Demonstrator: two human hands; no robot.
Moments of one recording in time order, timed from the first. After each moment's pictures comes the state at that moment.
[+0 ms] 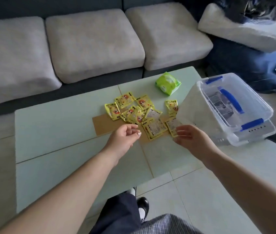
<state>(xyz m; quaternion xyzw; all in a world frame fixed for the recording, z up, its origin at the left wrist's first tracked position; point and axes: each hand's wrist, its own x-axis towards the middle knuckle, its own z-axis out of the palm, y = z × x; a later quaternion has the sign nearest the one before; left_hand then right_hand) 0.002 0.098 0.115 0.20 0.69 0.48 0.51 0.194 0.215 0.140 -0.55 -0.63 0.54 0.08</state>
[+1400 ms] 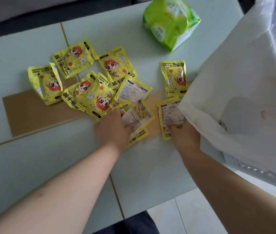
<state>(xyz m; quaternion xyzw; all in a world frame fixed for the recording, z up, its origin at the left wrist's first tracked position) 0.039 0.295 -0.181 0.31 0.90 0.13 0.29 0.192 0.385 -0.180 -0.68 -0.62 0.39 0.00</state>
